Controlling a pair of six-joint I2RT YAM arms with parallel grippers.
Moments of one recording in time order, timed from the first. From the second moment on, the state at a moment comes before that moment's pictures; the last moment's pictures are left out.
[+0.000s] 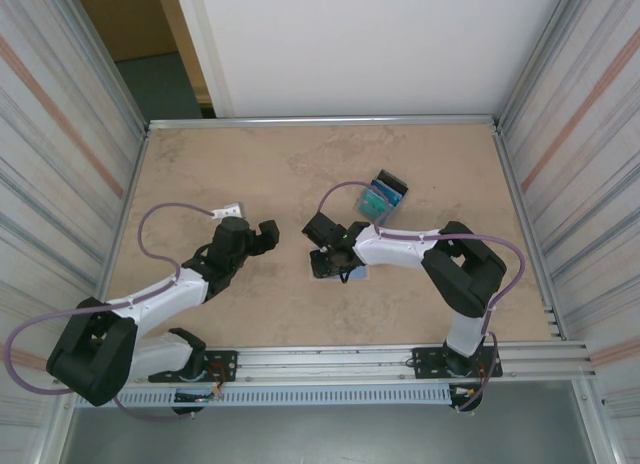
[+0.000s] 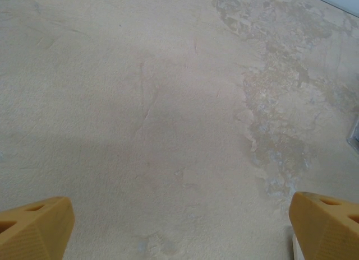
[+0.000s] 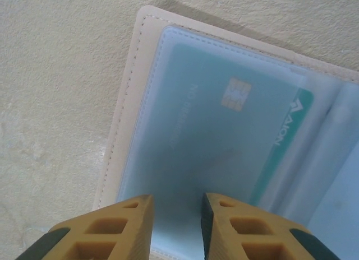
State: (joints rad) left arm -0.52 1.18 0.46 0.10 -0.26 -0.62; right arm 0.93 1.81 1.10 -0.48 0.02 0.62
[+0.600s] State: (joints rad) left arm -0.52 1.18 0.46 0.10 -0.26 -0.62; right arm 0.99 1.83 1.12 -0.50 0.11 0.59
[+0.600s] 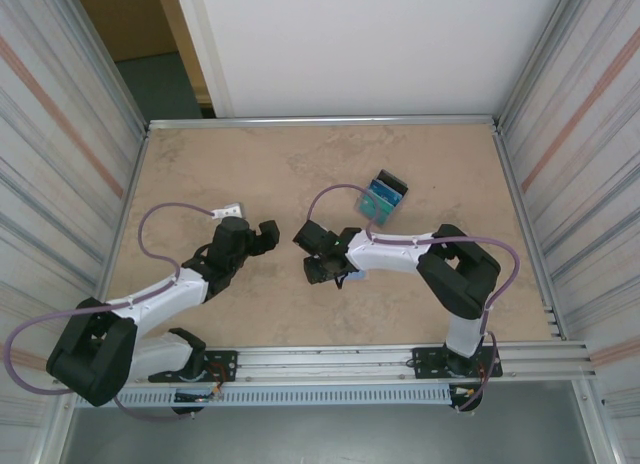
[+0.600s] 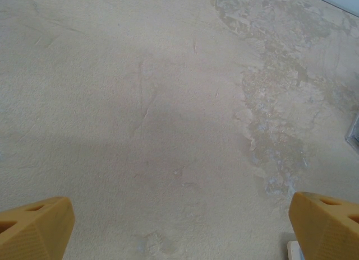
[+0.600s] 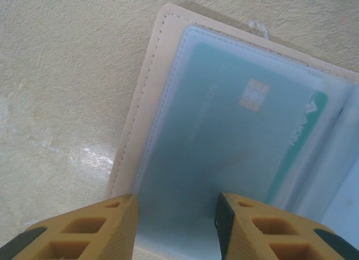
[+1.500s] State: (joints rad) left arm -0.52 1.15 0.49 0.07 -0.23 -0.58; right arm 0.94 1.81 1.09 -0.48 0.11 0.57
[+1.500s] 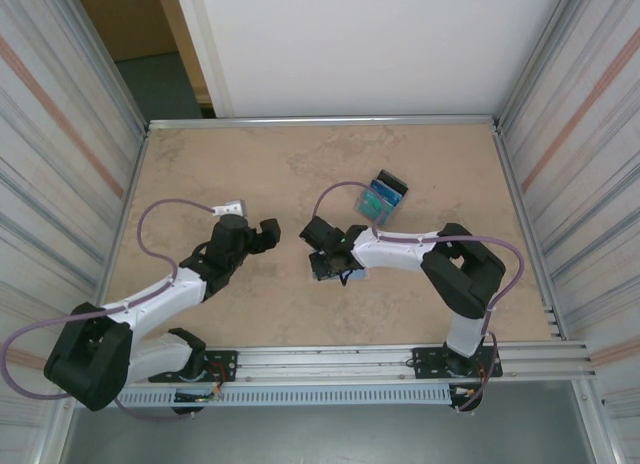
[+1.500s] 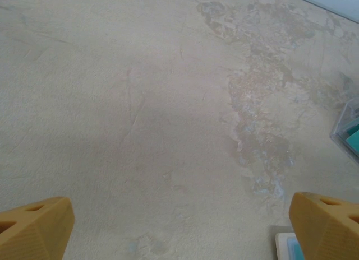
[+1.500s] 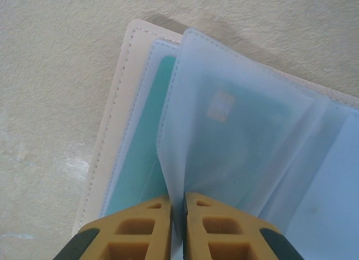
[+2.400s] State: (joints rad) left arm -0.59 1.23 0.57 0.06 -0.21 -0.52; right arm 0.88 1.64 0.98 -0.54 0.24 0.61
